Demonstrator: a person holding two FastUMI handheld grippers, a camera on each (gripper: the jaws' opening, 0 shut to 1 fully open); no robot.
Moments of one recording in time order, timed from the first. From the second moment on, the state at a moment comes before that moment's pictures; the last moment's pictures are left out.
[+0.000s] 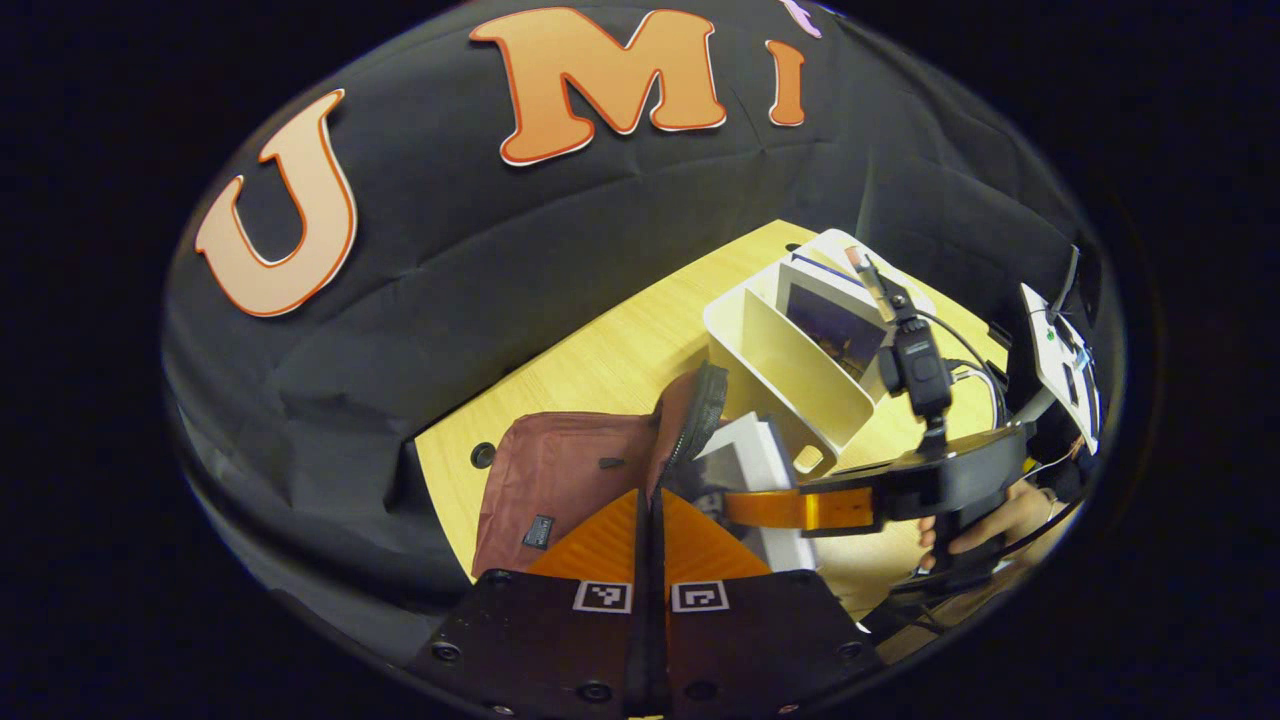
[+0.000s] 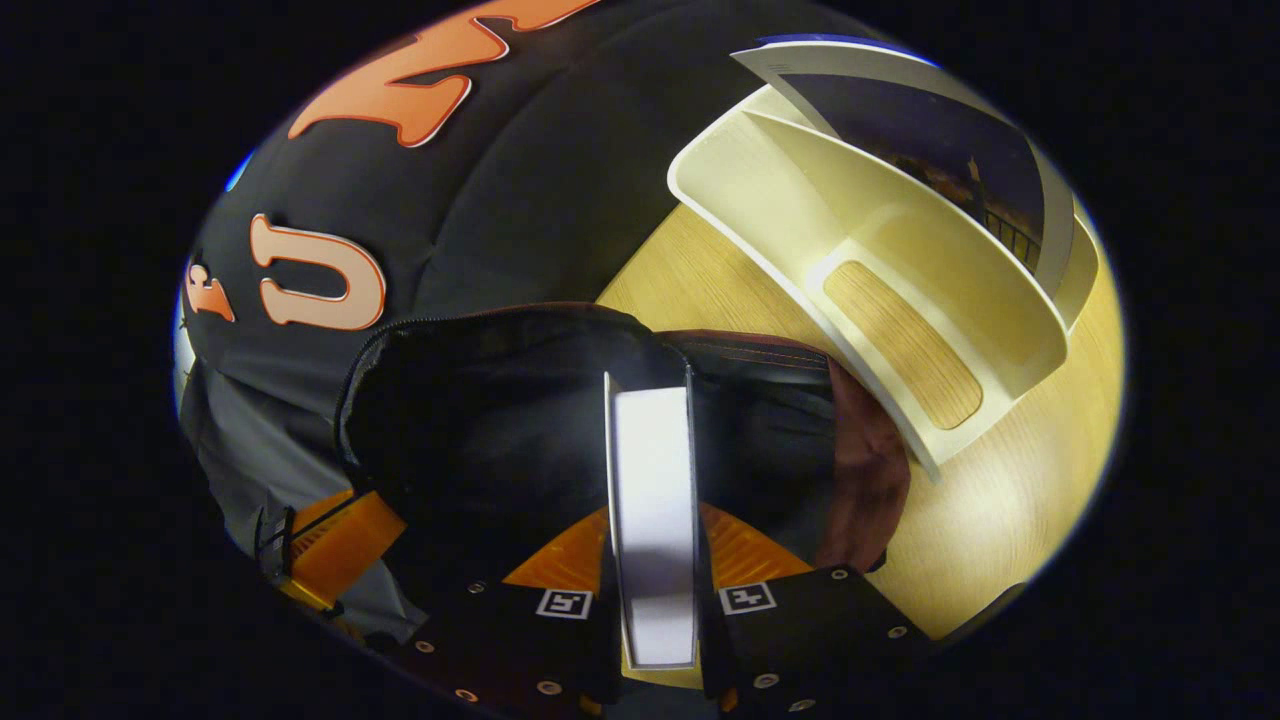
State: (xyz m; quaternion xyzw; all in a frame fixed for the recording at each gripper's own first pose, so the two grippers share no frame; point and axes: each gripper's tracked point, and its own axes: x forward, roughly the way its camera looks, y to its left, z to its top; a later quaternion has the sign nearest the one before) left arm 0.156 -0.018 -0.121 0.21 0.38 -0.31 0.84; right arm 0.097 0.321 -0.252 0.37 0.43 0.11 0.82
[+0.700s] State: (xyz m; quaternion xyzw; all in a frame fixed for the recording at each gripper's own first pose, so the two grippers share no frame) left arm 0.158 -0.005 -0.127 0.22 0.38 -0.31 0.84; right arm 0.077 0.325 -0.274 0.27 0.46 0.09 0.84
